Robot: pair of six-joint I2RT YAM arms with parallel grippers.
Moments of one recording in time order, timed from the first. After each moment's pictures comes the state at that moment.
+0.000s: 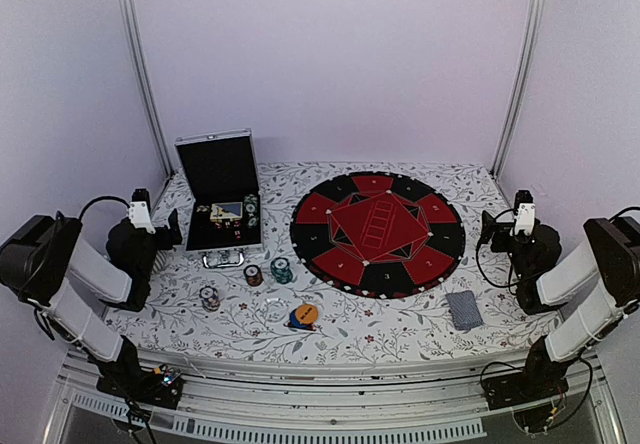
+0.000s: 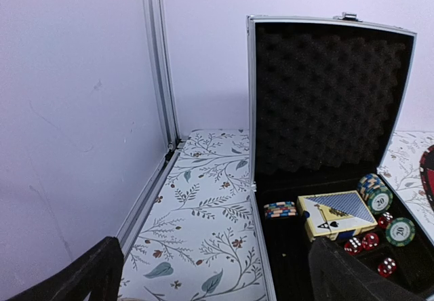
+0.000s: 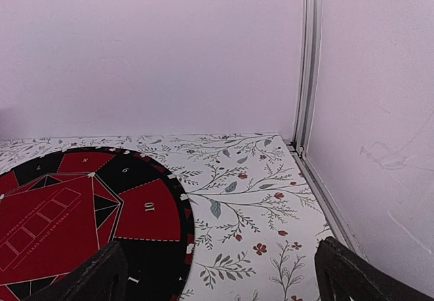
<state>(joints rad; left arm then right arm) -0.04 1.54 0.22 1.29 -0.22 0.06 0.02 1.53 0.20 1.30 0.05 0.00</state>
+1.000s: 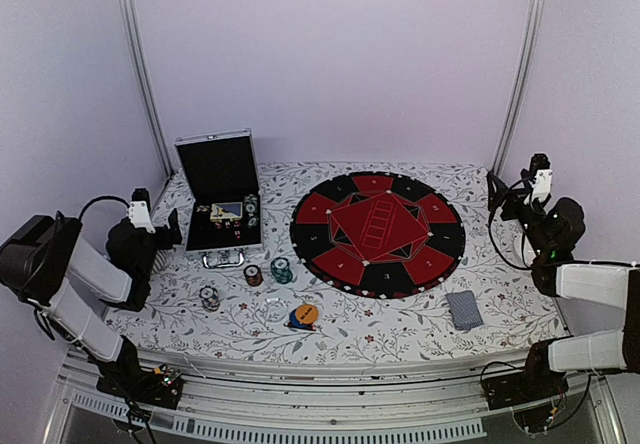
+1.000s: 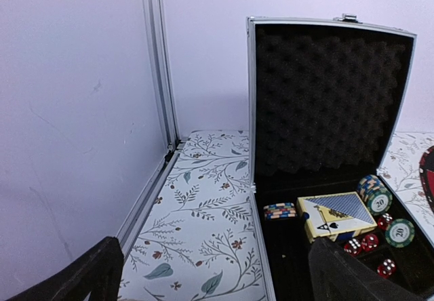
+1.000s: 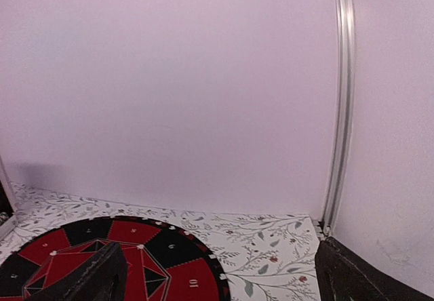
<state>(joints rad) -0.04 1.54 0.23 1.29 -0.22 0.06 0.01 1.18 0.33 1.03 -0.09 0.03</state>
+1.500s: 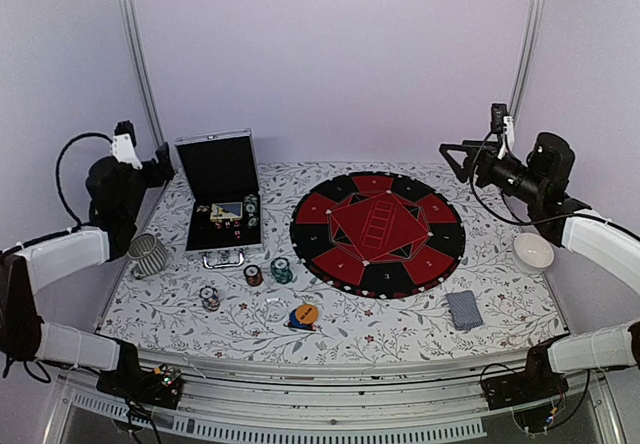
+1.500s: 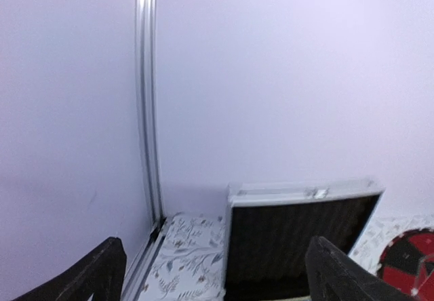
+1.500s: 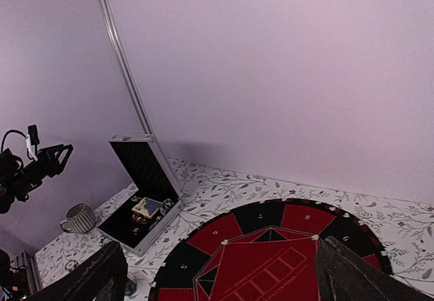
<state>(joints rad) -0.07 1.25 0.57 0.76 -0.22 0.00 0.17 1.15 0.80 0.41 -0.51 0.28</state>
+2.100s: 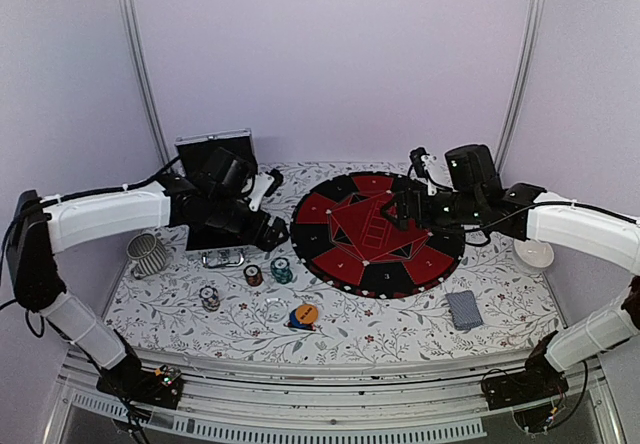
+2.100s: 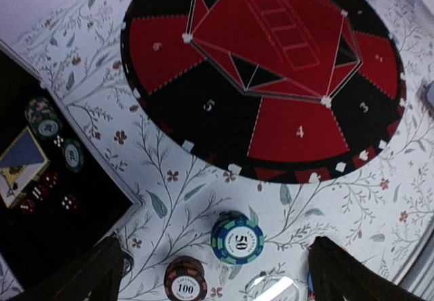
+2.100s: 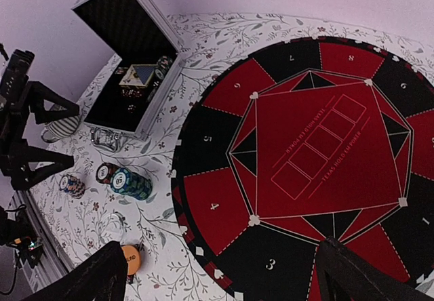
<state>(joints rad) -0.69 1.49 1.15 -0.40 0.00 -0.06 0.66 1.34 1.02 -0.22 -0.10 0.34</state>
